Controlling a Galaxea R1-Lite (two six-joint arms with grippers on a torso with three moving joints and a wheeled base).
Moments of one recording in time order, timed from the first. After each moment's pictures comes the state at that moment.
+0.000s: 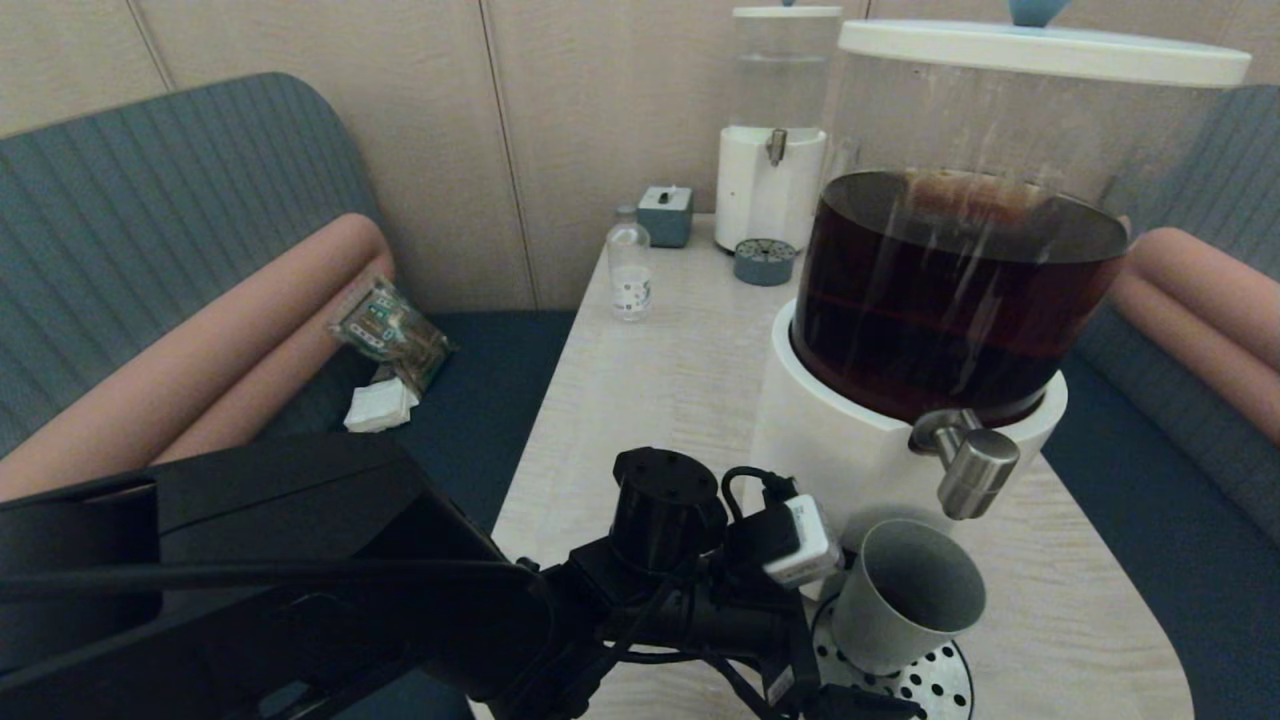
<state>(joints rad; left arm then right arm) -0.82 2.19 -0.97 -0.99 -0.69 0.29 0.00 0.00 0.00 0.01 0.04 -0.11</state>
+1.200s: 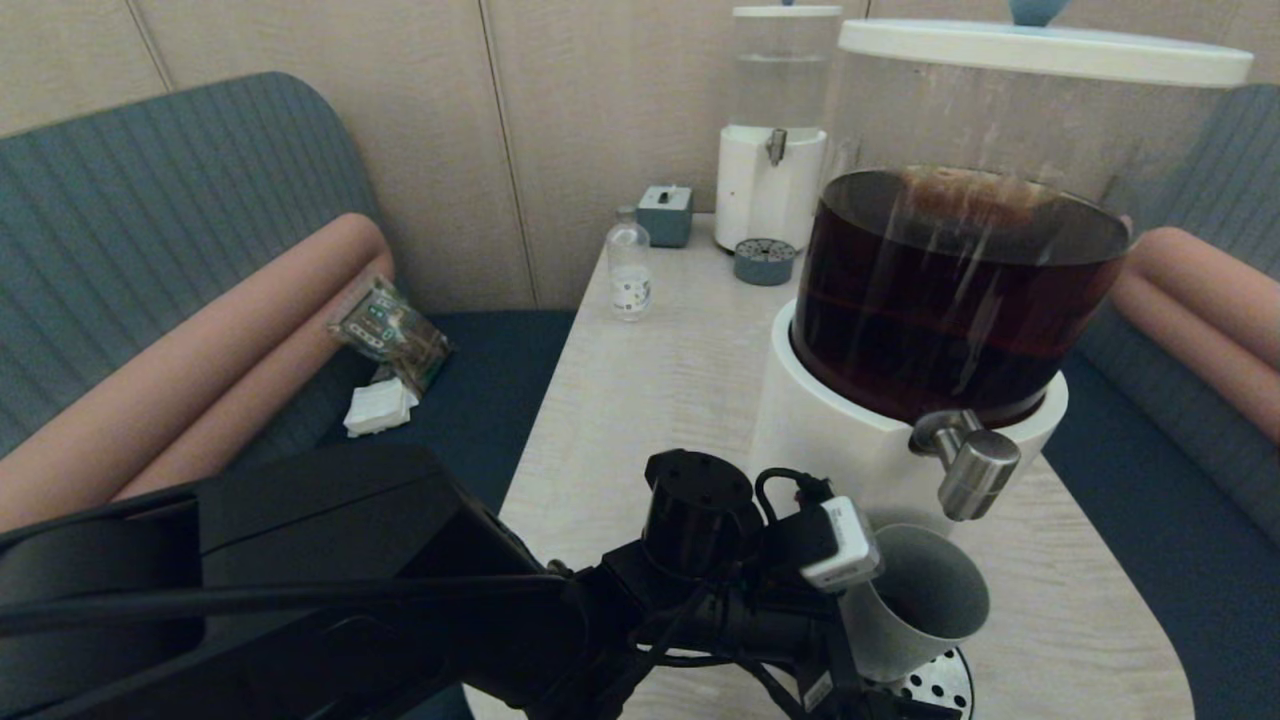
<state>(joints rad) -0.87 2.23 -1.04 -0.99 -0.68 0.26 0.00 0.00 0.00 0.01 0.04 -0.11</state>
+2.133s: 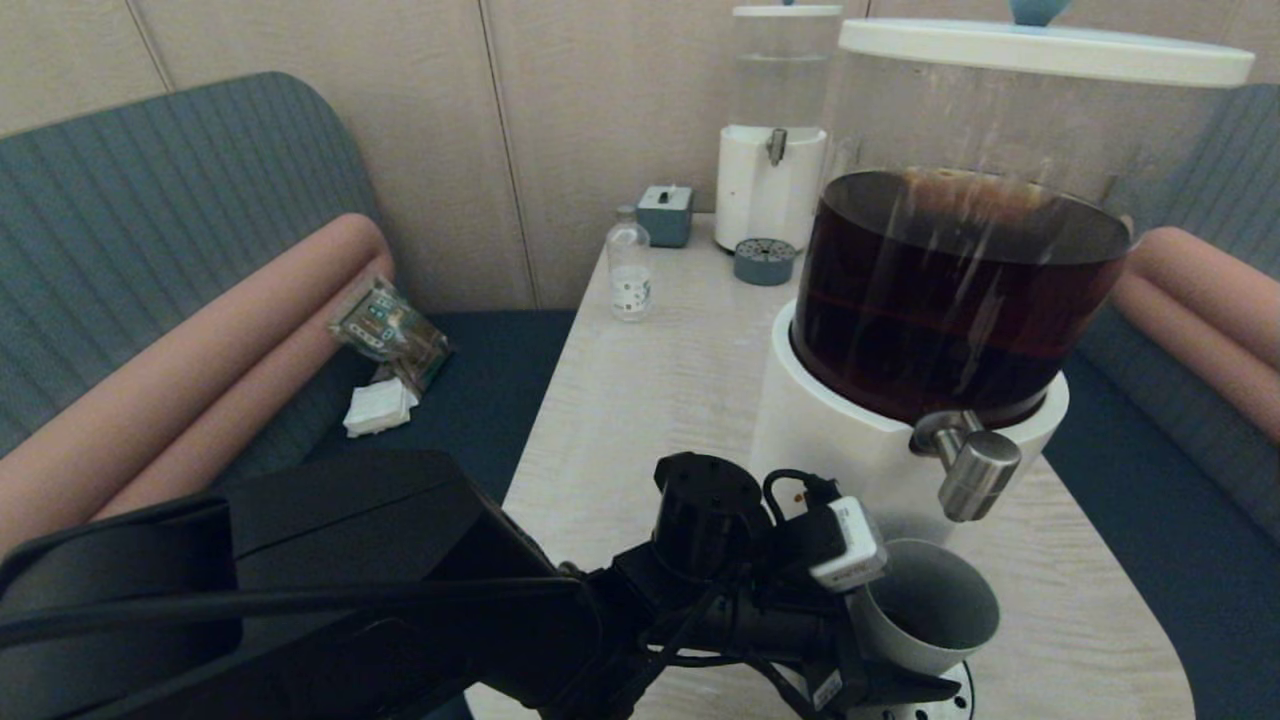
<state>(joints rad) -0.88 2.25 -1.06 -1.00 -0.68 0.25 0.00 0.00 0.00 0.01 0.04 -0.11</state>
